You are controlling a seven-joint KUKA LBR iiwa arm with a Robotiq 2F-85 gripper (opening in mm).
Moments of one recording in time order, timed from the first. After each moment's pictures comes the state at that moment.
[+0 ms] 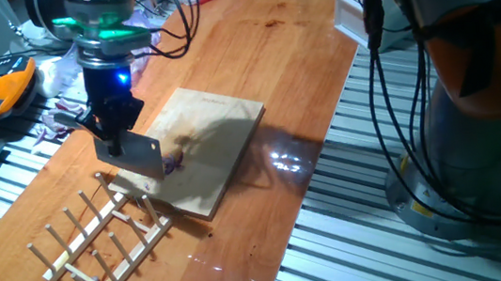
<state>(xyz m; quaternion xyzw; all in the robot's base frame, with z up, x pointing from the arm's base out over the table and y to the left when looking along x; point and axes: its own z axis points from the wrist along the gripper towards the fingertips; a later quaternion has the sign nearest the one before) 0.566 0.203 0.178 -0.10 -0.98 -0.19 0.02</state>
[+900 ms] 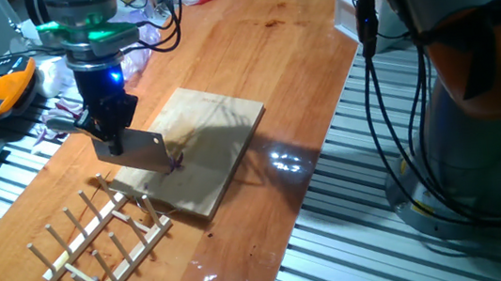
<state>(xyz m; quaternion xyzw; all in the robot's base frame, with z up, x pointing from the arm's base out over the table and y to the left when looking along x) 0.566 0.203 0.179 -0.05 -0.99 -0.16 0.03</state>
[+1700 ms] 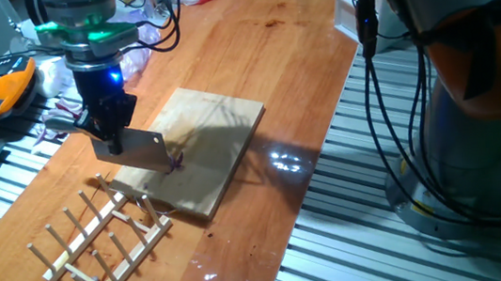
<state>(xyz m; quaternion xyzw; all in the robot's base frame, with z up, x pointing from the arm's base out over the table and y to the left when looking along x) 0.569 0.201 0.178 -0.04 -0.99 -0.15 0.02</state>
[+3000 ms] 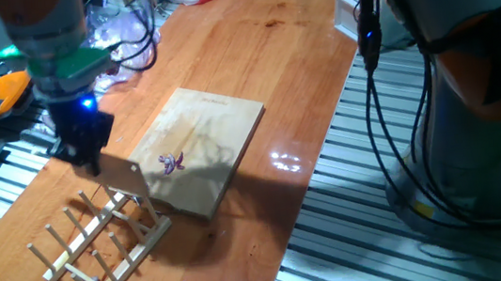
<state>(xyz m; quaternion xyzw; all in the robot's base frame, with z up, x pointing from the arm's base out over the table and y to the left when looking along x) 0.579 0.276 0.173 -0.06 -0.99 -0.09 -0.01</state>
